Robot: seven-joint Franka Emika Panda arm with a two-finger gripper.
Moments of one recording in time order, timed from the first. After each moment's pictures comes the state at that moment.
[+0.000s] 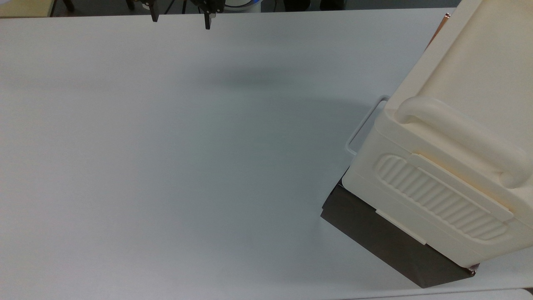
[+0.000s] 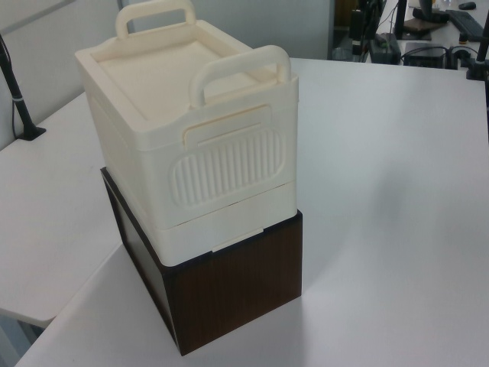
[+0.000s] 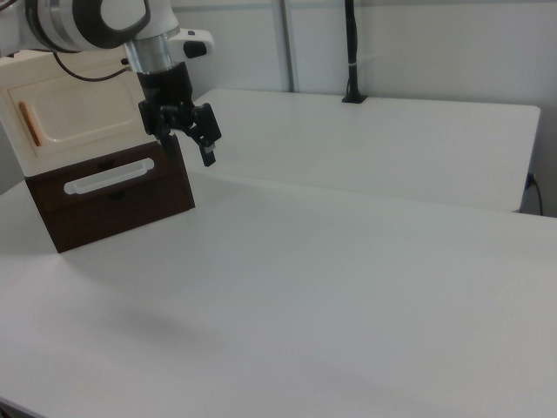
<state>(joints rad) -0.02 0.03 -0.01 -1.56 -0.07 1.63 0.05</state>
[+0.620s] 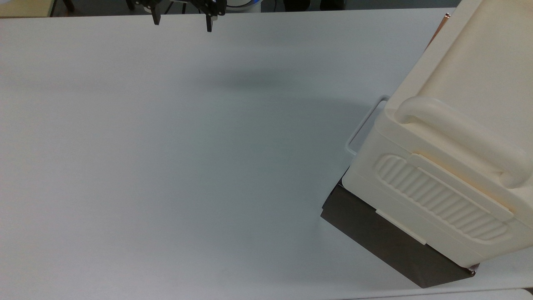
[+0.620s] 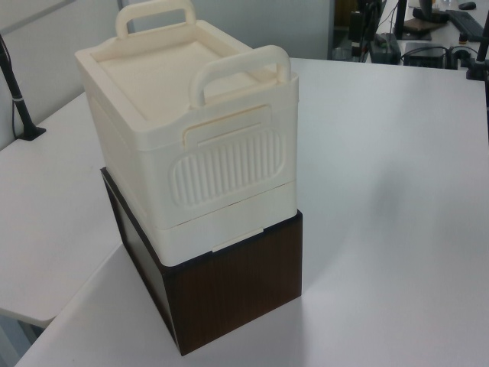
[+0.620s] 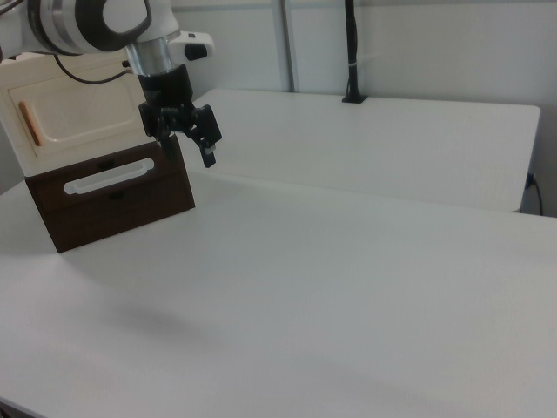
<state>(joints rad) -0.02 0.04 0.00 -1.56 -0.07 1.64 0.05</state>
